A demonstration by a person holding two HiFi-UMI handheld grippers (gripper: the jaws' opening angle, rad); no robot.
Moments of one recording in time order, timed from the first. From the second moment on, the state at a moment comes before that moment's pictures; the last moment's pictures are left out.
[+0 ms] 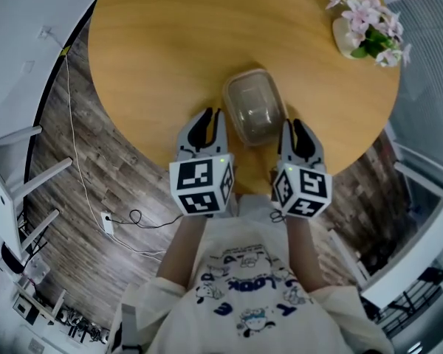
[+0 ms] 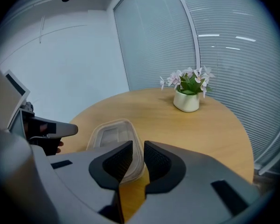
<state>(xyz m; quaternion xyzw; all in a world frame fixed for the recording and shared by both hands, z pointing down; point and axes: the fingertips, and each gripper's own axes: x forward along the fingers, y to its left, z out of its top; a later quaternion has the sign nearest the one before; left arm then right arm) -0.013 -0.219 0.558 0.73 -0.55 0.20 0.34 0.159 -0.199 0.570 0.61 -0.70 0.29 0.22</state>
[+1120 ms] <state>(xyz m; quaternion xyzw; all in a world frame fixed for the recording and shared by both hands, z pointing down) 0.001 -0.264 0.592 0.76 -0.50 0.25 0.33 0.159 -0.190 0.595 0.61 -0.68 0.31 0.26</state>
